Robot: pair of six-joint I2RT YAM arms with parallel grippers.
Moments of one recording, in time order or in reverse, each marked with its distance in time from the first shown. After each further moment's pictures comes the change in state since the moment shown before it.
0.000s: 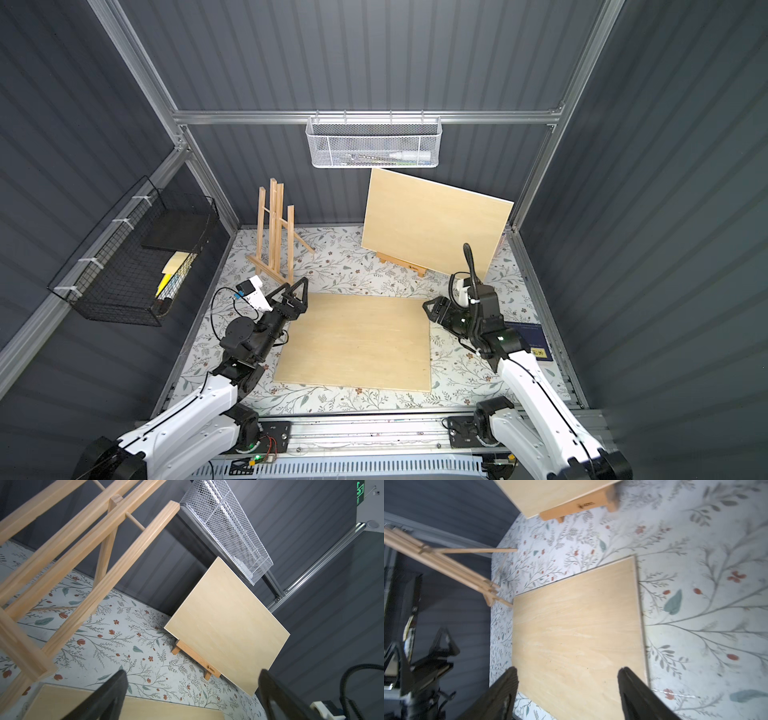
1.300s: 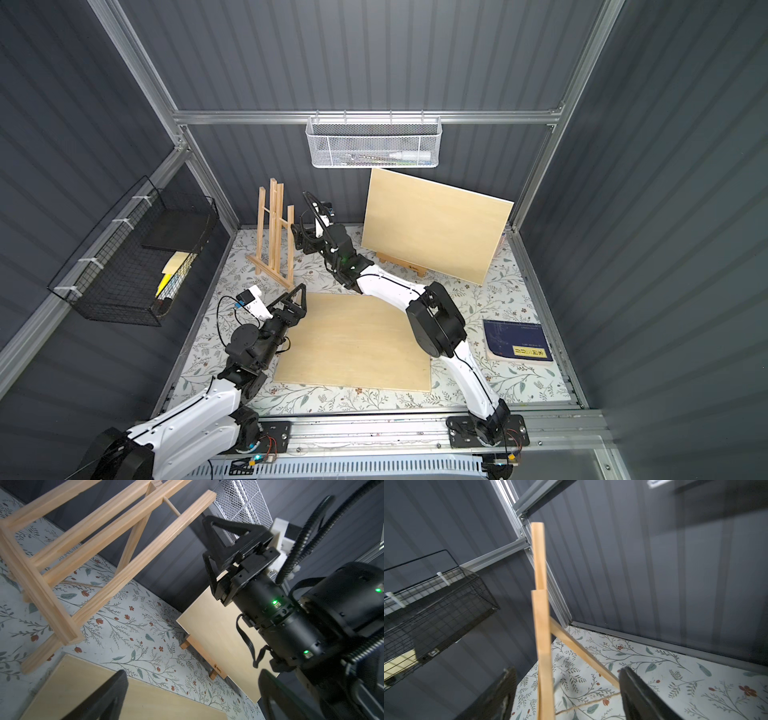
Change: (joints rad) left arm -0.018 0.033 -0.090 0.072 -0.105 -0.093; right arm 0.514 1.477 1.318 0.779 0.389 -0.388
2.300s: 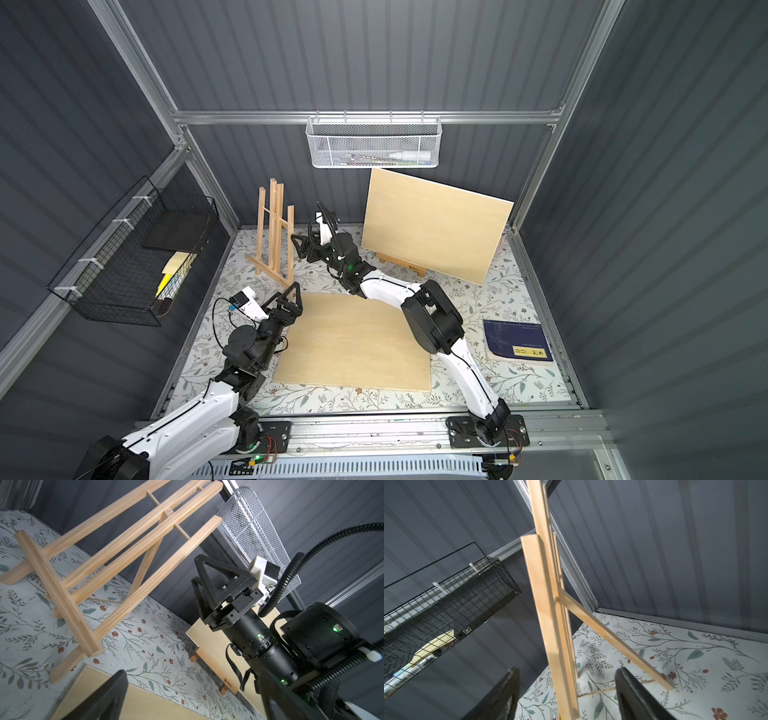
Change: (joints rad) left arm 0.000 -0.058 0.000 -0.033 -0.097 0.041; right arm -0.001 0.039 -0.065 0.138 -0.179 0.132
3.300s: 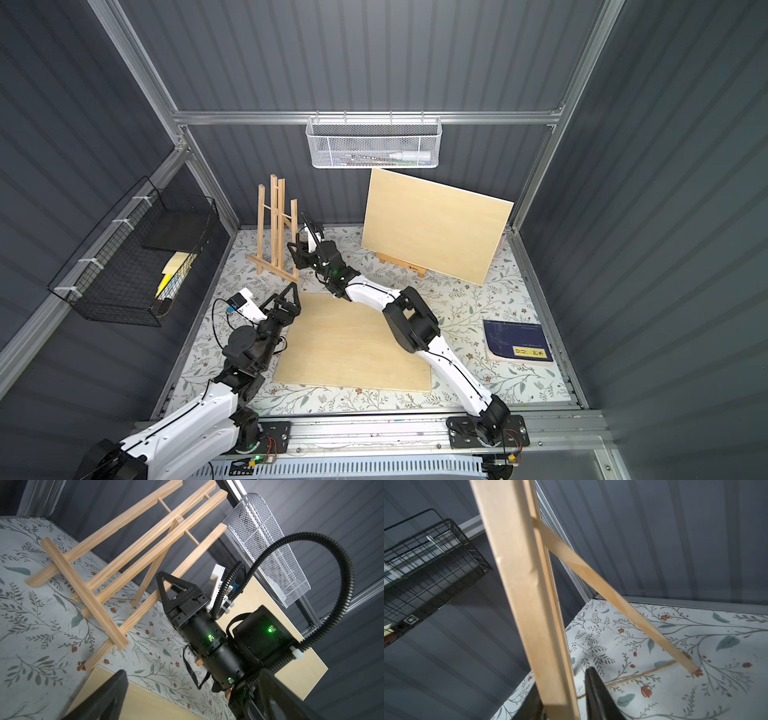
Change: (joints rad) left arm 0.000 0.001 0.000 -0.025 -0.041 -0.002; right arm 0.023 0.309 0.331 -0.055 0.029 0.024
